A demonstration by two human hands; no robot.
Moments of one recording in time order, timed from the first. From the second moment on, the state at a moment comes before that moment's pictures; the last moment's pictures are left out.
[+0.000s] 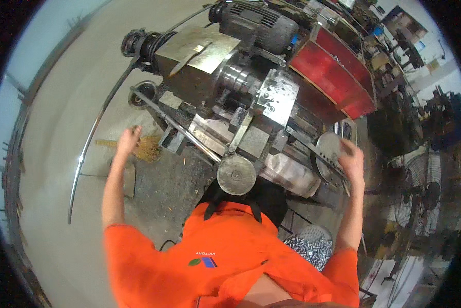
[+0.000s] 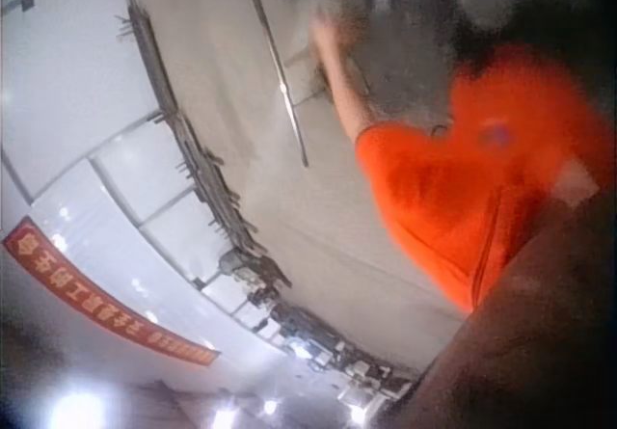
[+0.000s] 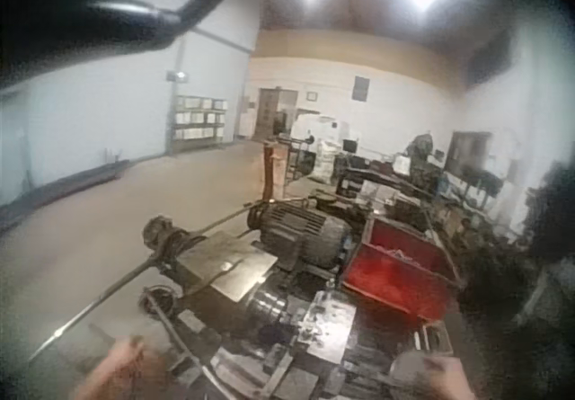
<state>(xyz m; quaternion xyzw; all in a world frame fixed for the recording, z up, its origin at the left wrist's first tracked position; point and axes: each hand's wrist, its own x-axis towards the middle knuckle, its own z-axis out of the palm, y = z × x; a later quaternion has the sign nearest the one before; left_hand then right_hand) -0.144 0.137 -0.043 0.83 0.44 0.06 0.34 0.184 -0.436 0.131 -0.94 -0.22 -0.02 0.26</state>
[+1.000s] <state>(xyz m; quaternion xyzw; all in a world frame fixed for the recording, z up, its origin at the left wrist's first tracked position) -0.227 0.064 0.049 0.85 0.52 0.13 0.02 0.269 -0.253 0.215 -0.87 -0.40 -0.27 0.10</state>
